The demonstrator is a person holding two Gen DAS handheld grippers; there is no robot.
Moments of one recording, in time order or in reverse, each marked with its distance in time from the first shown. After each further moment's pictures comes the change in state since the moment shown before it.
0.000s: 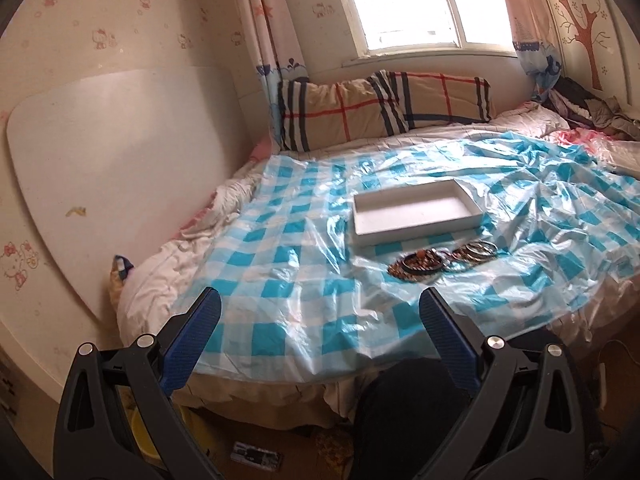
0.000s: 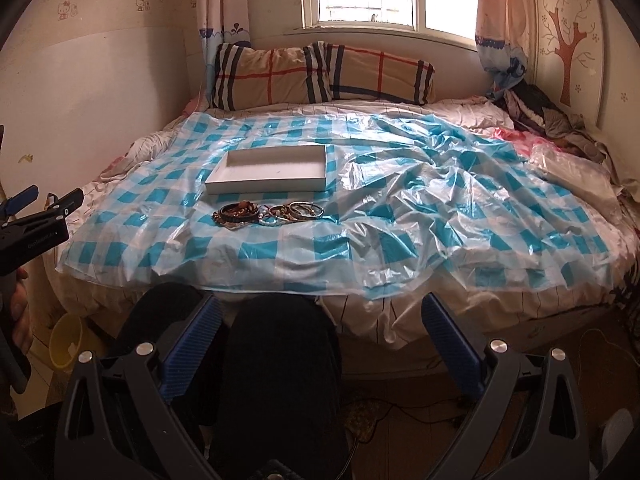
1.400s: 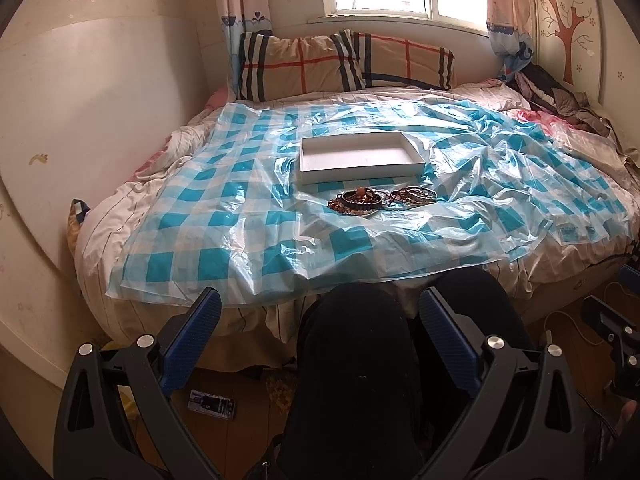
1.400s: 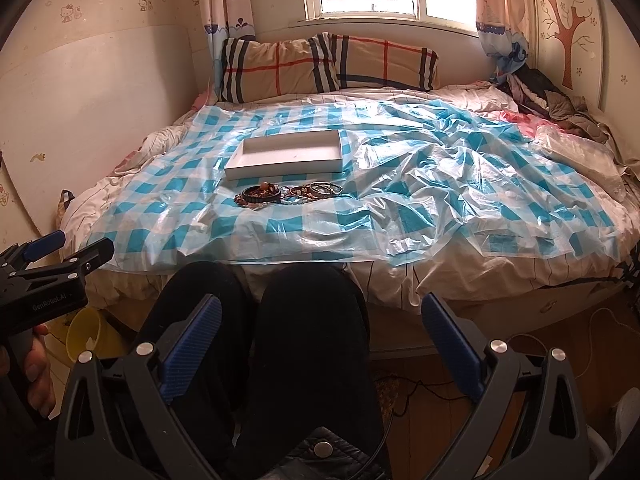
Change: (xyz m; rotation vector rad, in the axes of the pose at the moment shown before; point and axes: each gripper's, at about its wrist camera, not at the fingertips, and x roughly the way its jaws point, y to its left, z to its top) left arm -0.030 -0.017 -0.046 -0.033 0.150 -0.159; right arm -0.017 0.027 -0.019 0.012 0.021 0.038
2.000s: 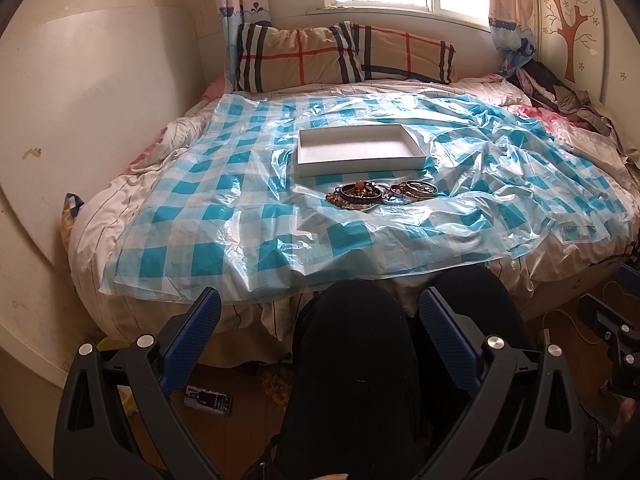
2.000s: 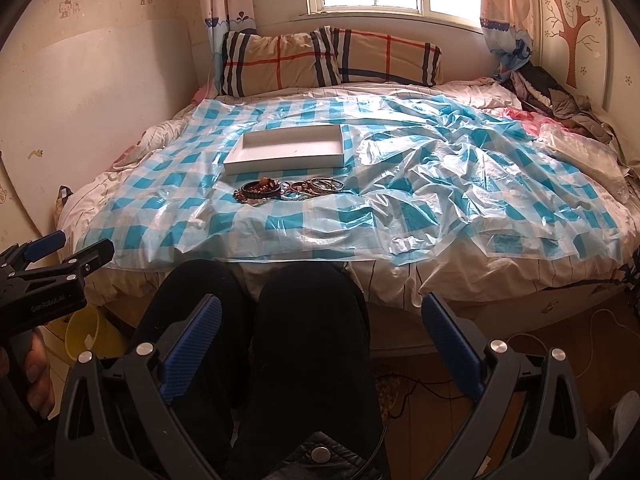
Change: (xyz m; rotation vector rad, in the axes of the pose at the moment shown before) left arm 0.013 -0.004 -0.001 -0.006 0.035 -0.007; right arm 0.020 0.001 0.006 -0.023 0.019 -0.006
